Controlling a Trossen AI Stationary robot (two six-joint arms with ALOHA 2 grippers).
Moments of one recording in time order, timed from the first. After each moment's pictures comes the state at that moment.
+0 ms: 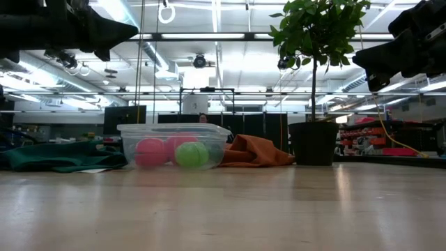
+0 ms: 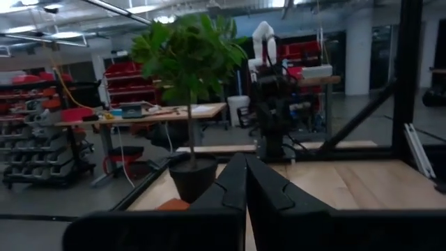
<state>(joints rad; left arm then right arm) 0.01 0.47 0.12 0.54 -0.17 0.10 -0.01 0.00 0.04 -0.01 -0.05 0.14</state>
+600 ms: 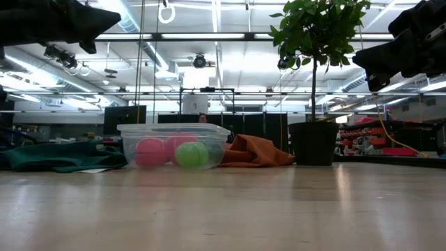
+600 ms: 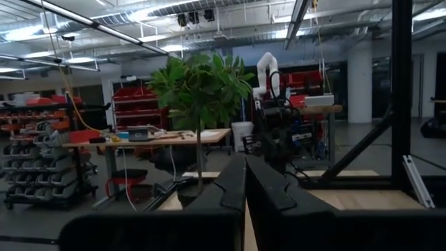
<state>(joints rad) 0.03 0.16 0.12 0.33 -0.17 0.10 -0.01 0.00 0.04 -0.01 -0.05 0.14</state>
